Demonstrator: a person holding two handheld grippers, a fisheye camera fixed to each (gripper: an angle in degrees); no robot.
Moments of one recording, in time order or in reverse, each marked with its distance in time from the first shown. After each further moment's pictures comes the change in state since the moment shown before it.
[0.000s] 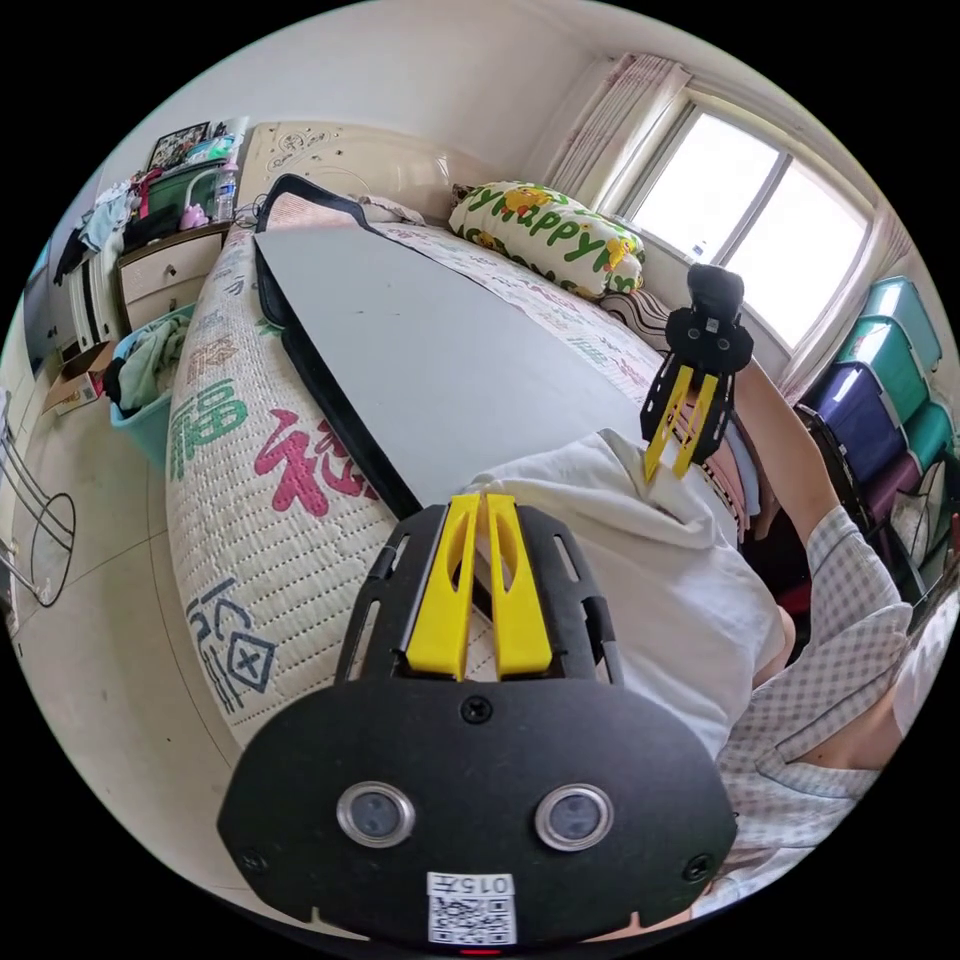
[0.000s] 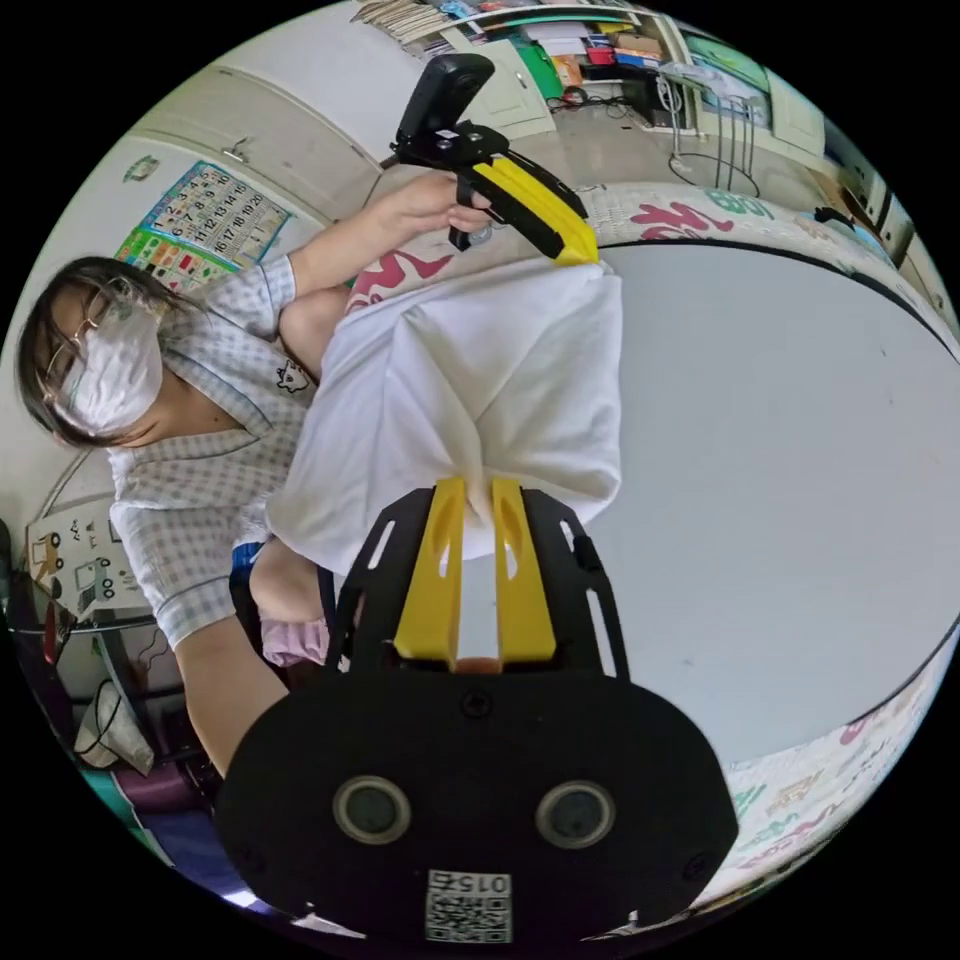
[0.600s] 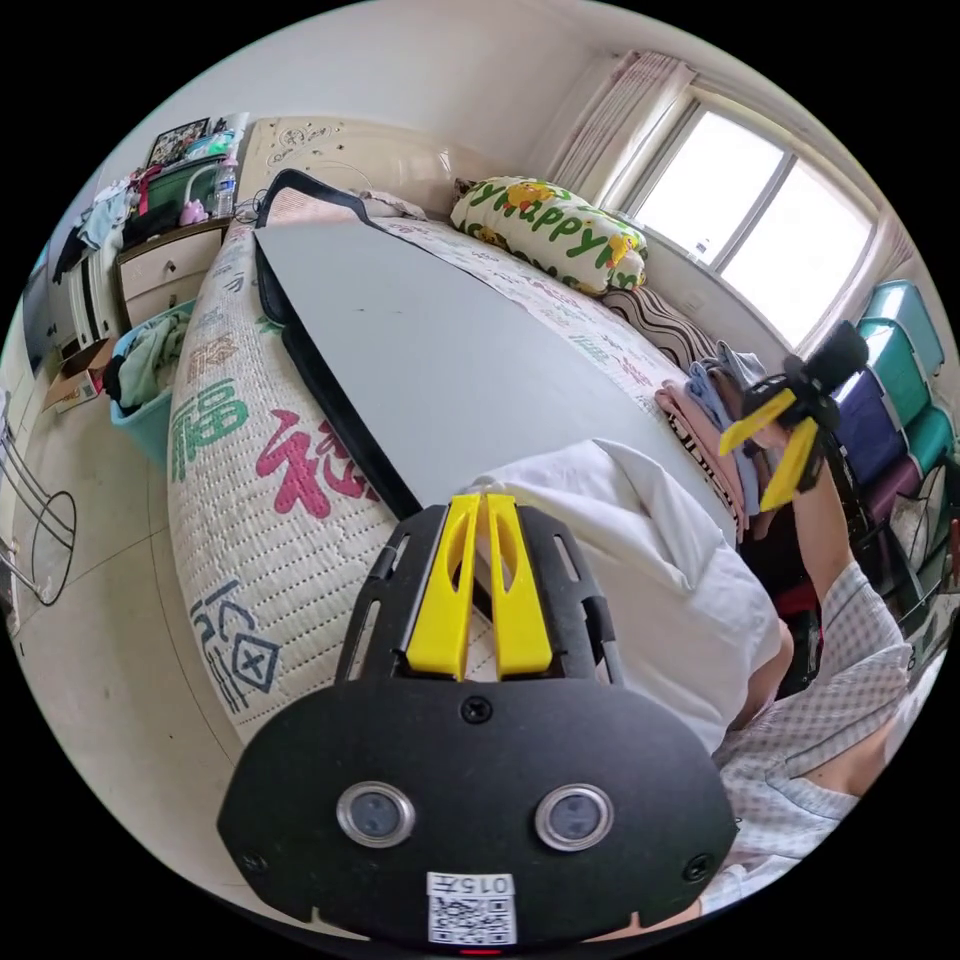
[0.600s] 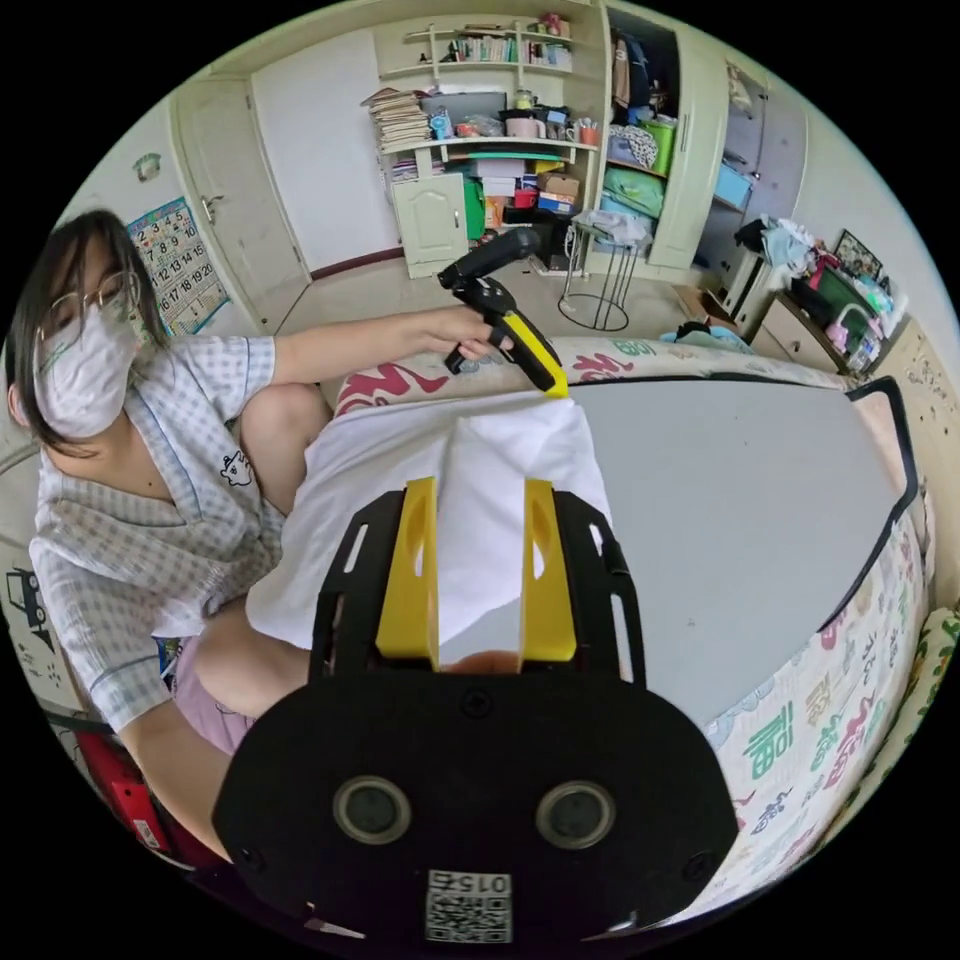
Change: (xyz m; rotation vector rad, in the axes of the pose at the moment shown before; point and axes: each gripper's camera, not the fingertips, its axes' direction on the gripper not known) left arm -0.027 -0.007 -0.006 -0.011 -0.003 -0.002; right arm -0.192 0.056 0.017 0.438 0.334 0.066
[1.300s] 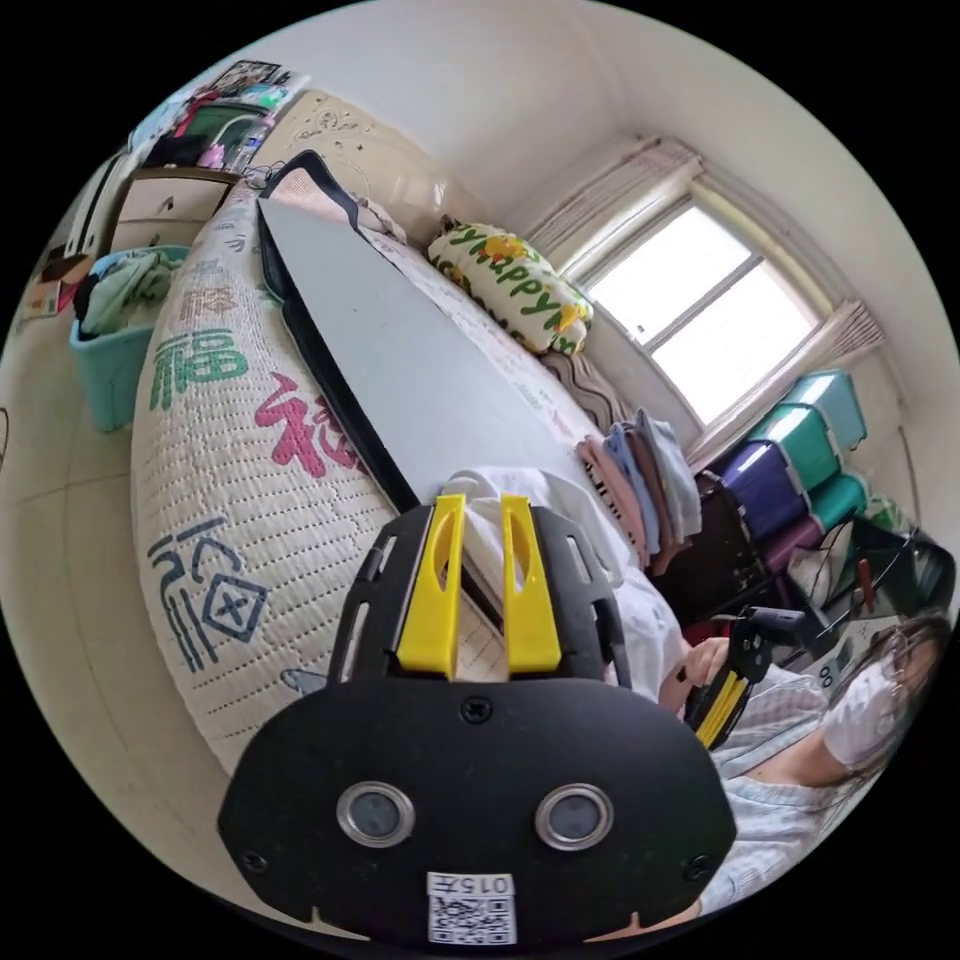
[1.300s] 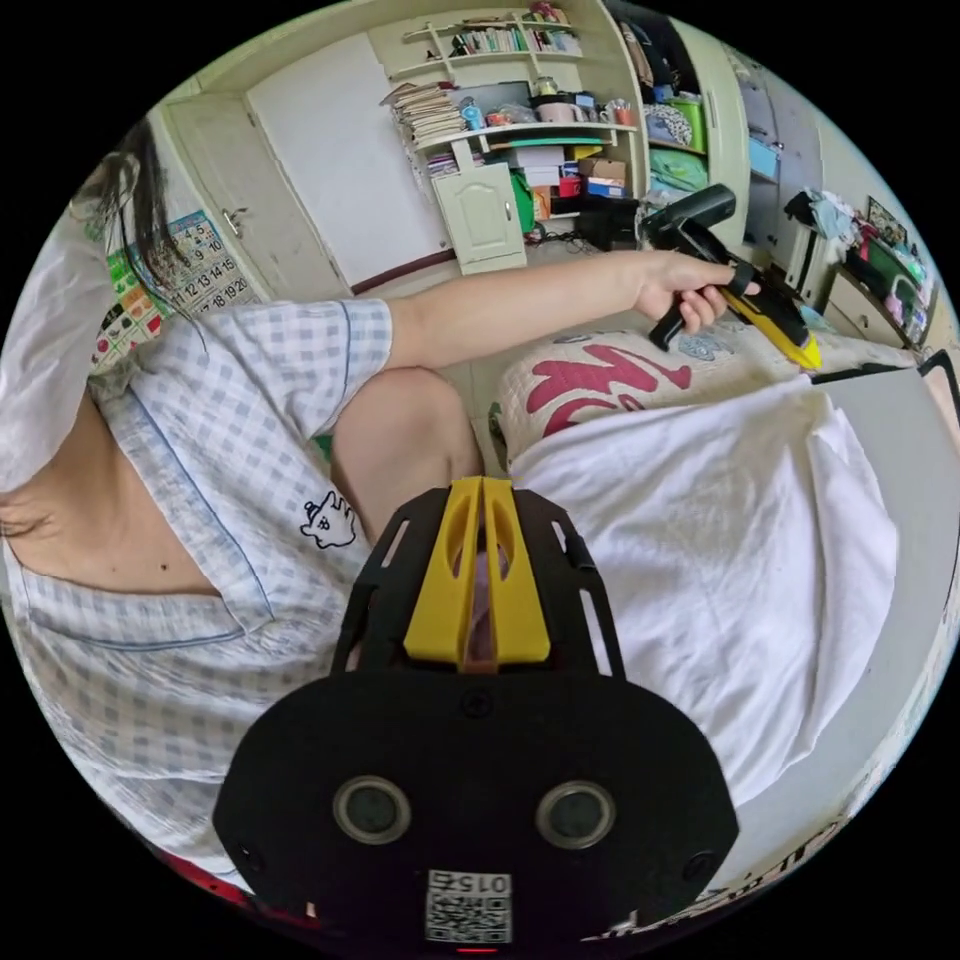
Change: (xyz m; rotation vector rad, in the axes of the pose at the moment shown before) left arm -0.105 0.040 -0.046 0.101 0.286 -0.125; right arm -0.303 -0.024 0.074 0.015 -0.183 0.065
